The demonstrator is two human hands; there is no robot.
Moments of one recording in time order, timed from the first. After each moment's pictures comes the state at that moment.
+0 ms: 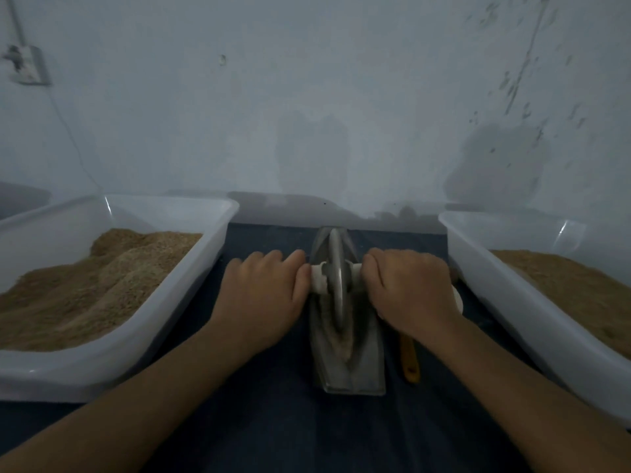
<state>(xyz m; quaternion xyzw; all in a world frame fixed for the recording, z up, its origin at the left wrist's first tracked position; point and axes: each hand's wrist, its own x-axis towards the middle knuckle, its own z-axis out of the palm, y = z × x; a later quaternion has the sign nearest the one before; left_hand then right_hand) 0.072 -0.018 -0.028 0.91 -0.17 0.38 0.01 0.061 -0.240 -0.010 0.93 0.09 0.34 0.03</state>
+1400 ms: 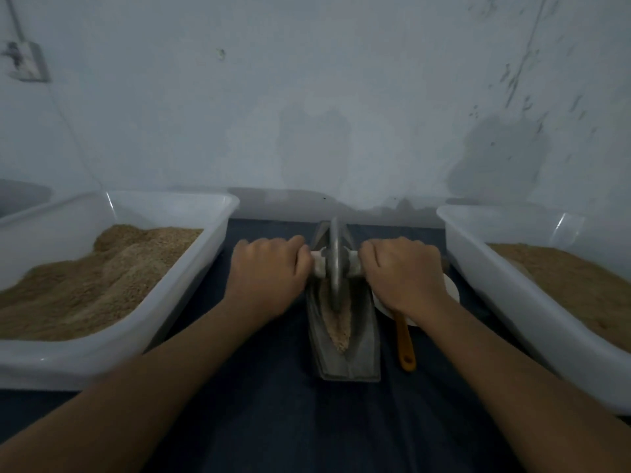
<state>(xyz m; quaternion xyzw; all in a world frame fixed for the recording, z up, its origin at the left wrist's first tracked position) 0.098 -0.023 -0.023 0.93 -0.15 0.35 0.02 0.080 -0.243 -0.007 0.94 0.07 0.32 0.01</state>
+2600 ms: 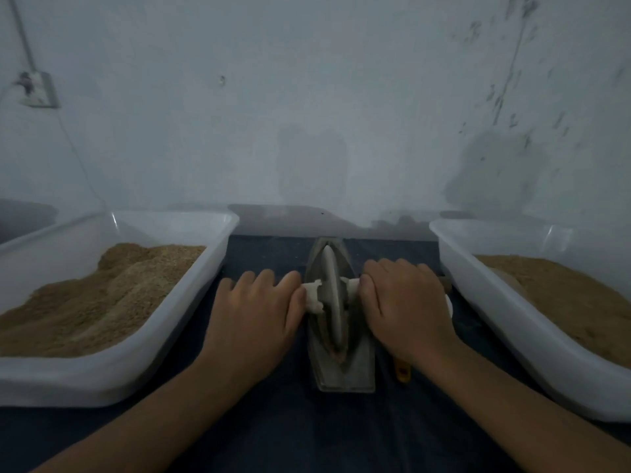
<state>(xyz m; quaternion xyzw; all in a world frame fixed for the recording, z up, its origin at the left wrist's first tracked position) 0.041 -0.011 -0.034 0.91 -0.16 0.39 0.00 0.039 -0.241 -0.018 0.90 0.13 0.41 -0.02</state>
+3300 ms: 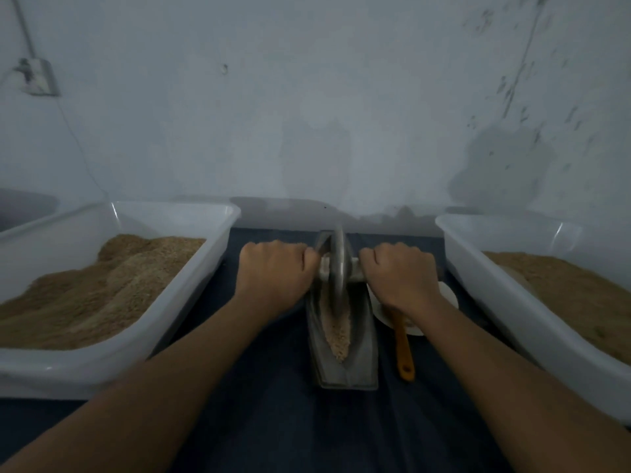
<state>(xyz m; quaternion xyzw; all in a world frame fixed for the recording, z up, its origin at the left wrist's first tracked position) 0.110 -0.032 -0.014 0.93 -0.16 0.33 -0.03 0.099 -0.249 -0.007 0.96 0.07 0.27 0.03</state>
